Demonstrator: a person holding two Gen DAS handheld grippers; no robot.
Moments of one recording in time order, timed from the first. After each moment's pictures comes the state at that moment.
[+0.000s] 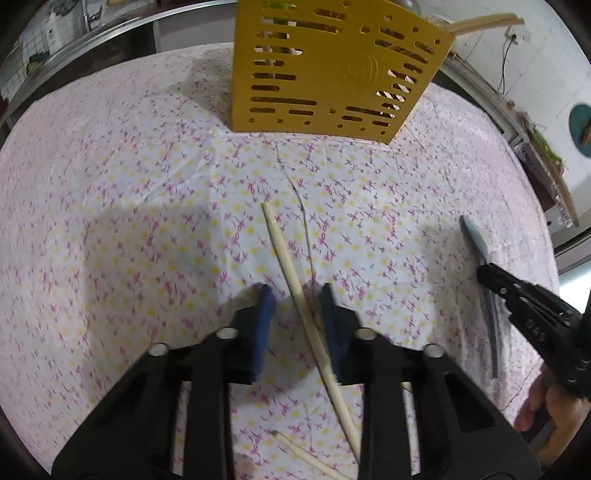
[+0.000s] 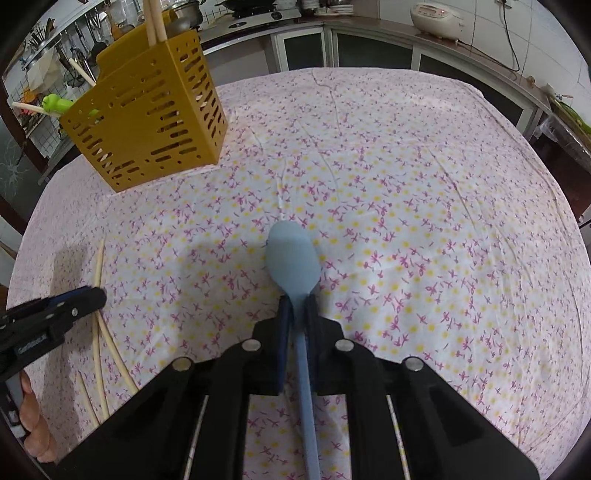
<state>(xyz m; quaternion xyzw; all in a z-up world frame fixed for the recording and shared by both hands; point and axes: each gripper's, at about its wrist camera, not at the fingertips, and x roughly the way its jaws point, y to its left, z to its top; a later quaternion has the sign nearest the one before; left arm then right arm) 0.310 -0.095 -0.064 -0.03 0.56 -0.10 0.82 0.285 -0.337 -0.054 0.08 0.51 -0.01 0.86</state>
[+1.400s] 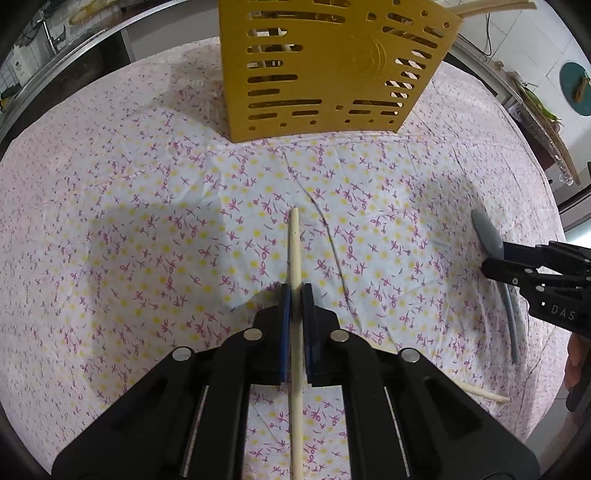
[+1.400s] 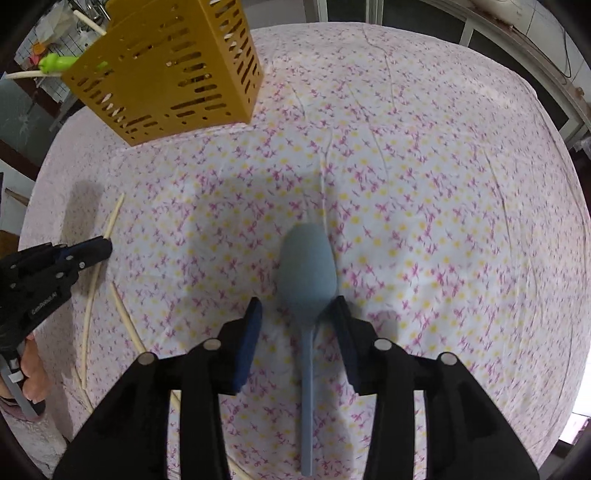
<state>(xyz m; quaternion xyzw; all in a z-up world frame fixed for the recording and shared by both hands) 0.343 -0.088 -0.067 0.03 0.58 -0.14 0.80 0.336 -0.326 -0.051 0.04 0.61 0.06 0.79</state>
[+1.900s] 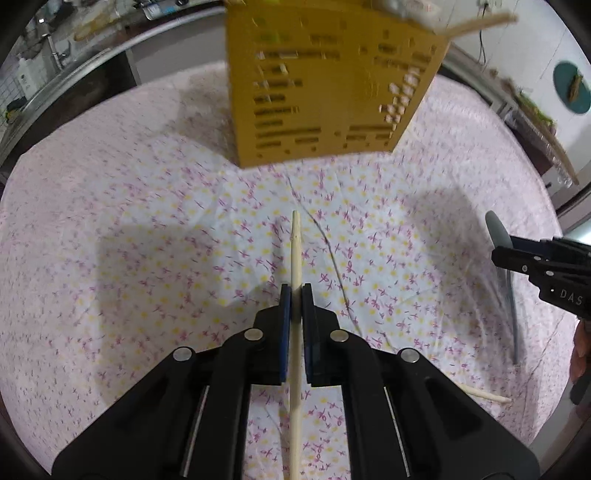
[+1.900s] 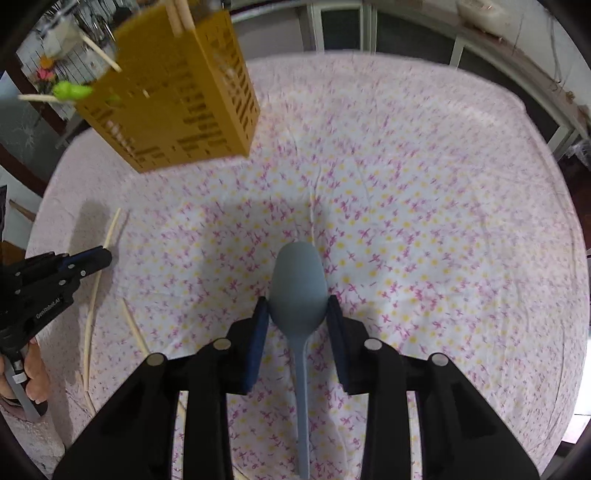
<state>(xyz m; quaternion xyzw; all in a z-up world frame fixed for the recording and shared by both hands) 0.339 -0.088 -0.048 0.03 0.54 -0.14 0.83 0.309 -0.347 -0.019 0.05 0.55 0.05 0.83</state>
